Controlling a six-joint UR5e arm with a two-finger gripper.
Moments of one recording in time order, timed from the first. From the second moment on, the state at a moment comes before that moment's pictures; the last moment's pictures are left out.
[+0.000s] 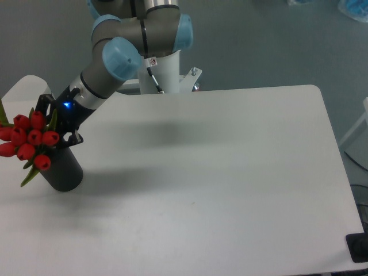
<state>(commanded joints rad) 2.18 -1.68 -1.98 -0.78 0.70 0.82</state>
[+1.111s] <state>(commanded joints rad) 2.21 -1.61 -1.84 -0.78 0.53 0.58</state>
